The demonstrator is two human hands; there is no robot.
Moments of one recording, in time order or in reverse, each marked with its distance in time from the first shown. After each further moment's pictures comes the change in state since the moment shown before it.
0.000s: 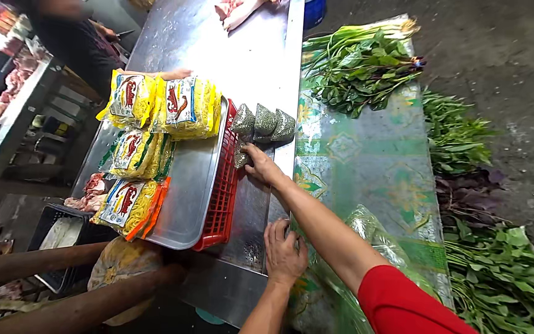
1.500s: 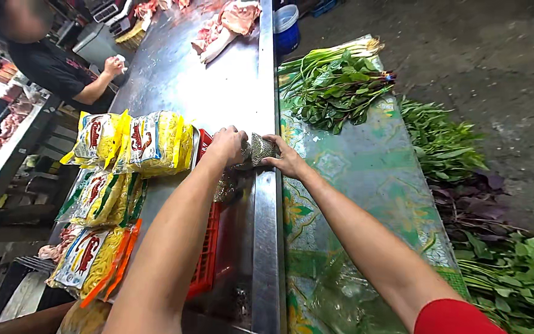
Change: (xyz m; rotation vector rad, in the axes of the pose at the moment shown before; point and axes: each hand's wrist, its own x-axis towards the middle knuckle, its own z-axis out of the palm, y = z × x) left_hand 0.388 -0.043 -0.042 0.450 -0.765 0.169; right_hand 0.008 0.092 -0.123 0.353 0.167 0.064
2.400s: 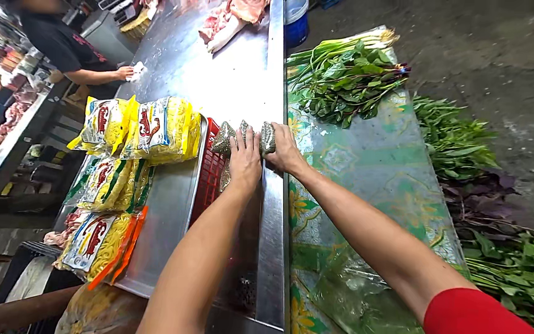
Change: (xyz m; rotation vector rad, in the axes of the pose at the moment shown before) left_hand -0.038 0.041 0.083 0.214 0.248 -0.122; right_hand 0.006 -0.023 0.034 -0.464 0.218 0.044
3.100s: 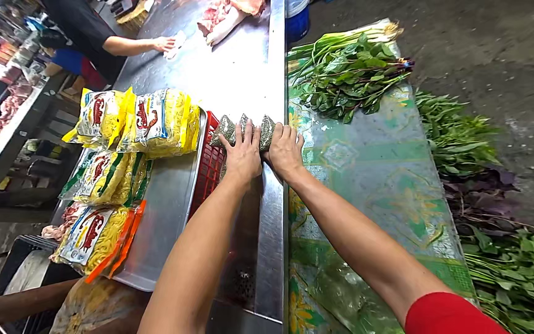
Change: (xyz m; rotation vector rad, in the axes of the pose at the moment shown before) left_hand 0.000 -0.003 -0.014 -0.051 -0.181 -0.035; right_hand -0.020 -0.033 0.009 -0.447 -0.004 0.184
